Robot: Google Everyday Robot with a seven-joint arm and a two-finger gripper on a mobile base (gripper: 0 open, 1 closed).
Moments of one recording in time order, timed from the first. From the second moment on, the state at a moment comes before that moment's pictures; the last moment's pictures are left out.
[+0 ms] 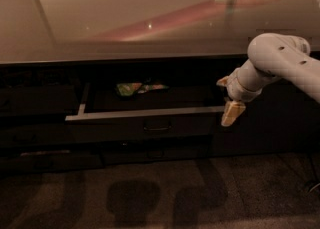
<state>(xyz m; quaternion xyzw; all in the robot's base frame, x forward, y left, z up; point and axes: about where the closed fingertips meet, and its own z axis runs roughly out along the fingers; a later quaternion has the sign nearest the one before) 0.622 -0.230 0.707 -0.69 0.70 -0.02 0.18</state>
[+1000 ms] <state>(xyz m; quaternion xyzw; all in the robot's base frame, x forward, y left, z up) 0.615 -0.228 0.734 -0.69 0.69 -0.03 0.20</state>
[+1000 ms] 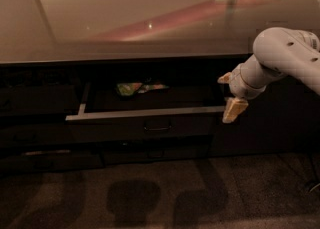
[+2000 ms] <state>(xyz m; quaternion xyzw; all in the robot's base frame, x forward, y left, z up) 0.615 -0.228 0.733 -0.69 0.69 -0.03 0.20</state>
